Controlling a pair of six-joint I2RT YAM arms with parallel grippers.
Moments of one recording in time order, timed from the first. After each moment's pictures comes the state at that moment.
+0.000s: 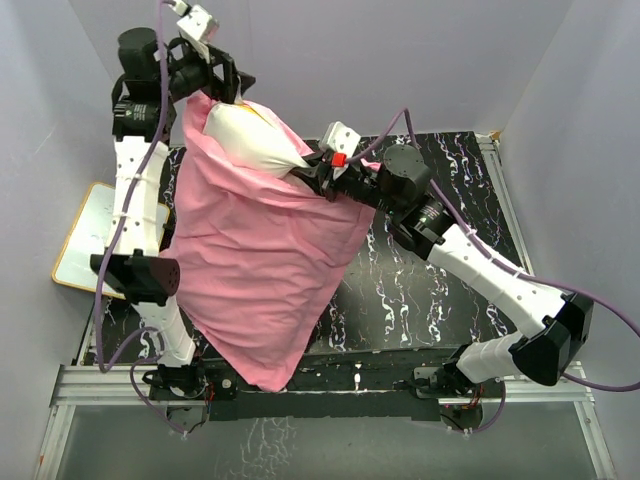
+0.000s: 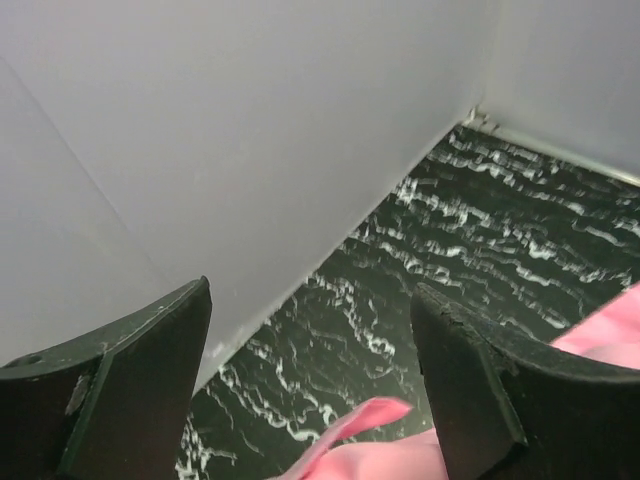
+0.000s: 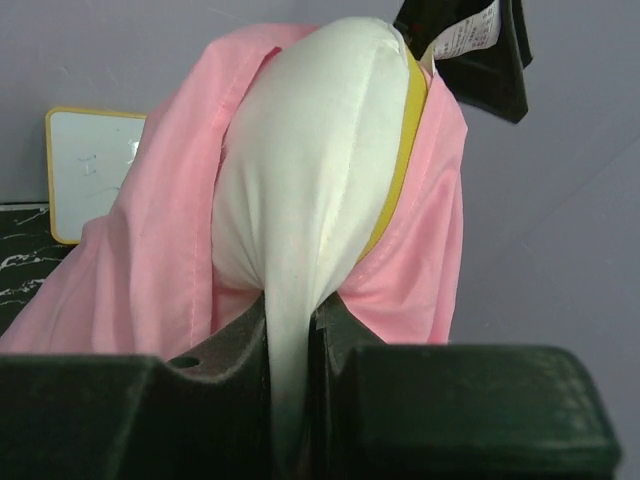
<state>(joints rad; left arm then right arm) -0.07 1.84 2.34 -0.48 0.70 0.17 0.75 1.36 1.38 0.15 -0.38 -0.29</state>
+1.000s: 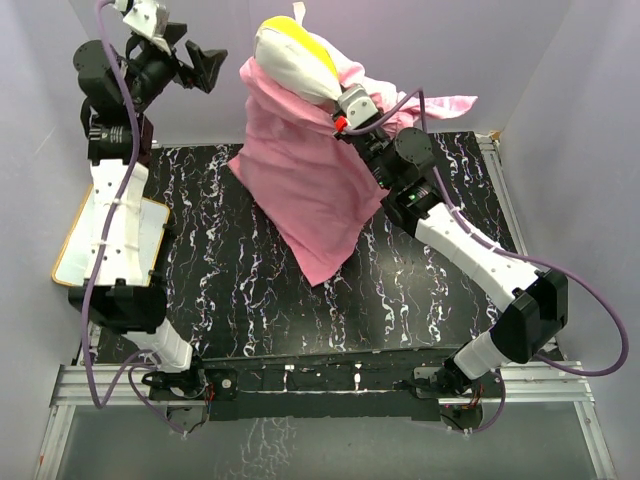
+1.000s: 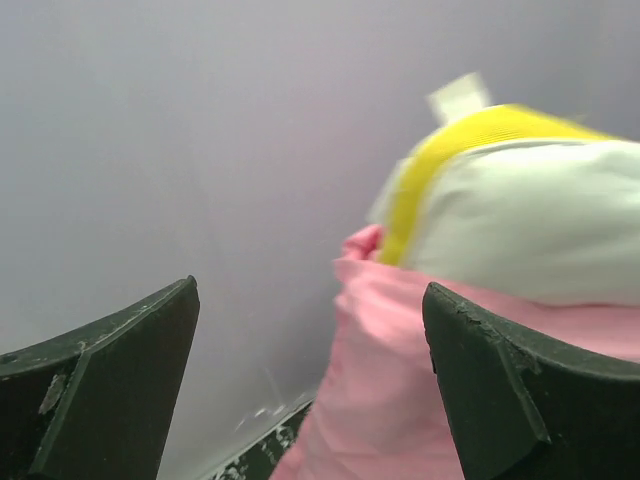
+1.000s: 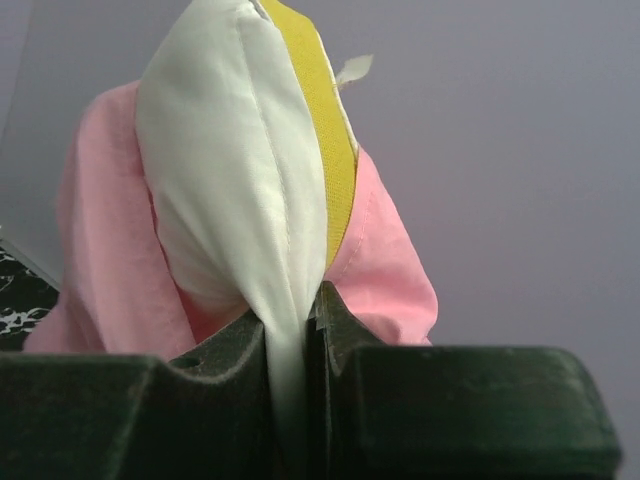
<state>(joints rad) -0.01 1.69 2.11 -0.16 0.53 0.04 0.63 1.50 1.44 0.51 0.05 -0.59</state>
